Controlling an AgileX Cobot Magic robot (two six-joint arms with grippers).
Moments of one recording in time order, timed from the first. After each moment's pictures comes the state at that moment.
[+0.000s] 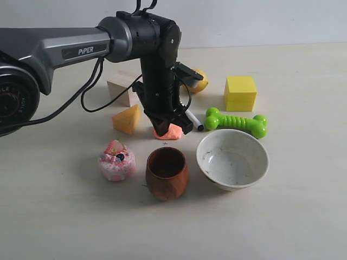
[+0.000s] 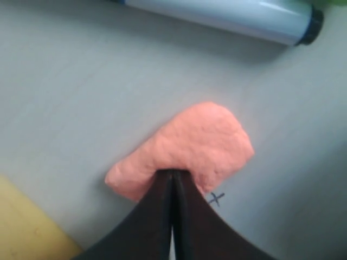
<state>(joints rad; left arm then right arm) -0.68 2.45 -2.02 -0.03 1.21 0.23 -0.14 0.01 0.00 0.13 0.34 -0.07</state>
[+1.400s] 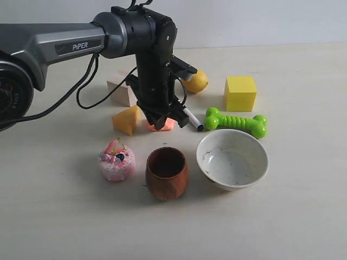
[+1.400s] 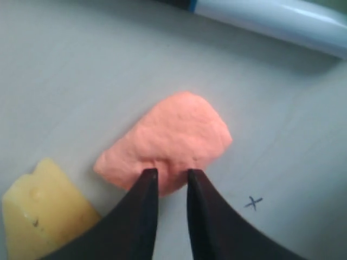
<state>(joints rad) -0.66 2.43 -2.01 0.04 1.19 0.16 -0.14 0.01 0.00 0.13 0.34 -0.07</state>
